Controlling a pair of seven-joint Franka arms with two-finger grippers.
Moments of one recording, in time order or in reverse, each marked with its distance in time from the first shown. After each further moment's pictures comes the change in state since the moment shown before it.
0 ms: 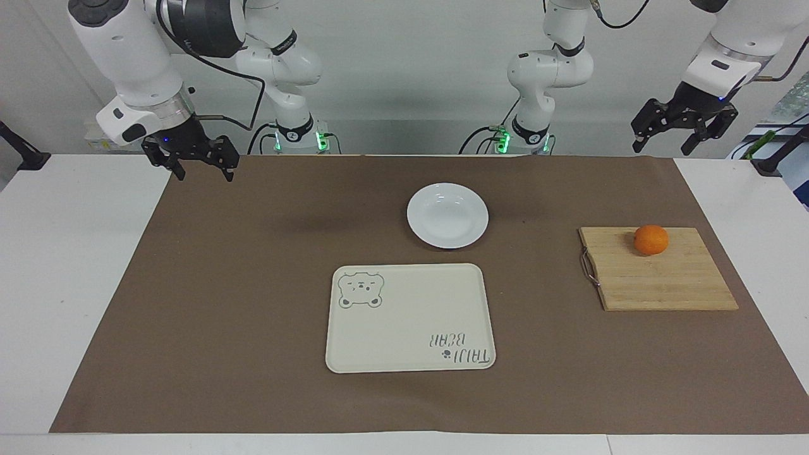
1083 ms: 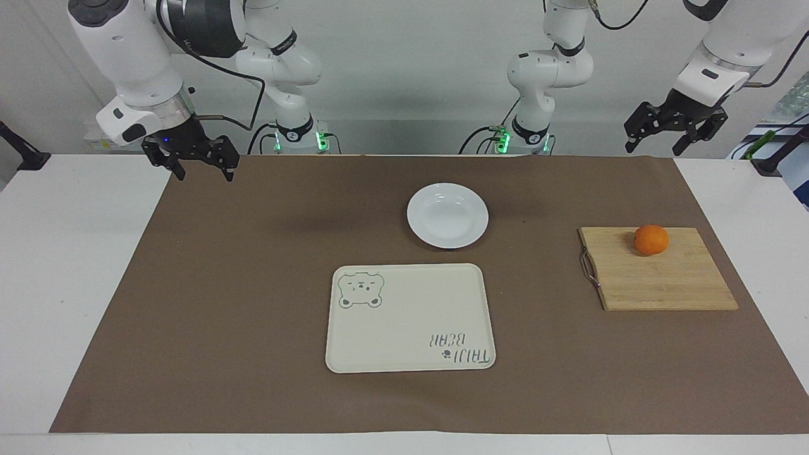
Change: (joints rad) left arm 0.000 -0.014 -0.001 -0.053 0.000 -0.030 0.000; right arm 0.000 0.000 0.000 0.000 0.000 0.000 0.000
